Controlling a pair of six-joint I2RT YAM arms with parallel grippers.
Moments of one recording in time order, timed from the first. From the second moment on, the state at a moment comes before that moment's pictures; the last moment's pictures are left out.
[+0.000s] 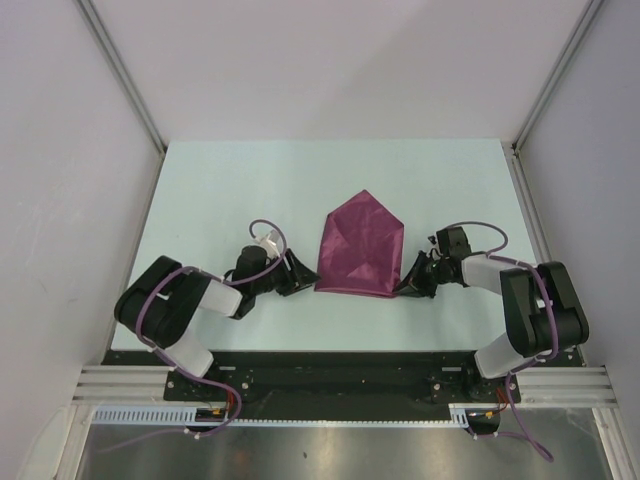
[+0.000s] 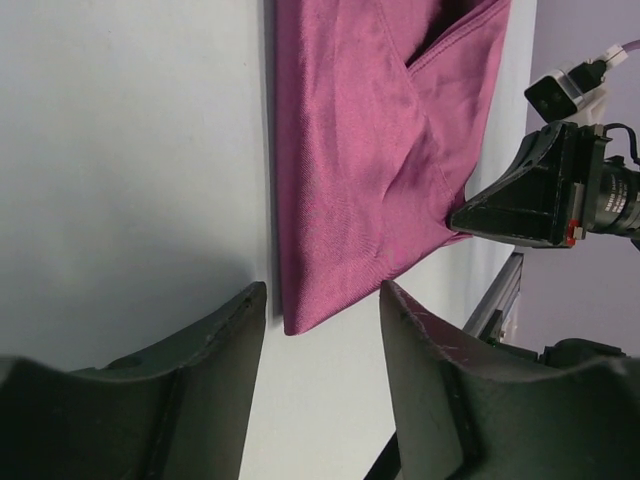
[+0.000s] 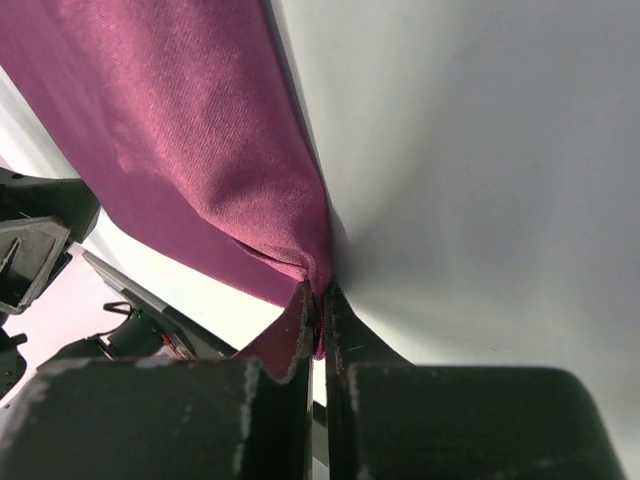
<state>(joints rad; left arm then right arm) -0.46 1.62 0.34 0.76 0.42 -0.94 0.18 1.53 0.62 -0.20 -0.54 0.70</state>
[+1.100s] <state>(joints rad) -0.54 1.56 0.38 0.57 0.32 -0.99 0.17 1.55 0.62 -0.18 -0.62 0.68</state>
